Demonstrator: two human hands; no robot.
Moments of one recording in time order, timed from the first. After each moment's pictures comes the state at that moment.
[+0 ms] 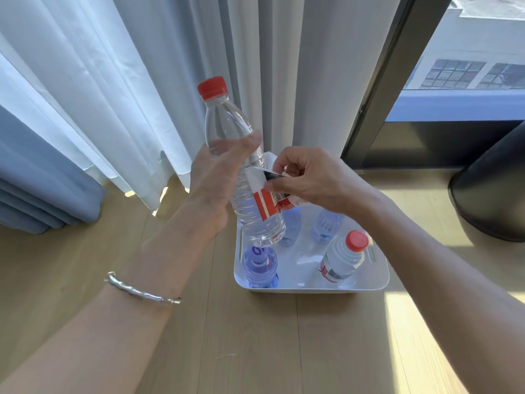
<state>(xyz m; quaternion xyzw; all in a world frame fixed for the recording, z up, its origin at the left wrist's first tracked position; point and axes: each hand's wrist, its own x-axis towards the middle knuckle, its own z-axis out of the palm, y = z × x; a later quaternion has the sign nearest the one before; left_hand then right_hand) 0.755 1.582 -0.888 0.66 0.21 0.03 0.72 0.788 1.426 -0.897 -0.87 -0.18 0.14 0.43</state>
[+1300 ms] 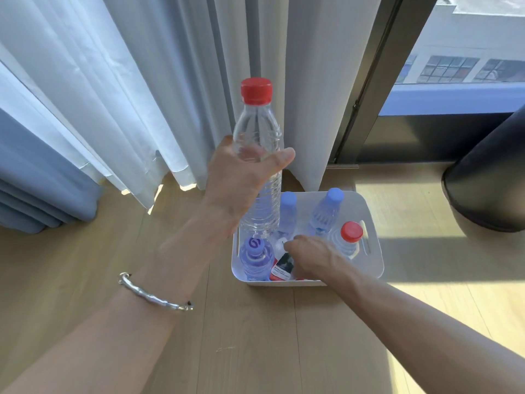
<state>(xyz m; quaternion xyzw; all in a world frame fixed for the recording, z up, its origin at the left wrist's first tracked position) 0.743 1.561 -0.890 0.77 0.12 0.02 0.63 0.732 1.425 -1.018 -0.93 -0.22 0.28 -0.02</state>
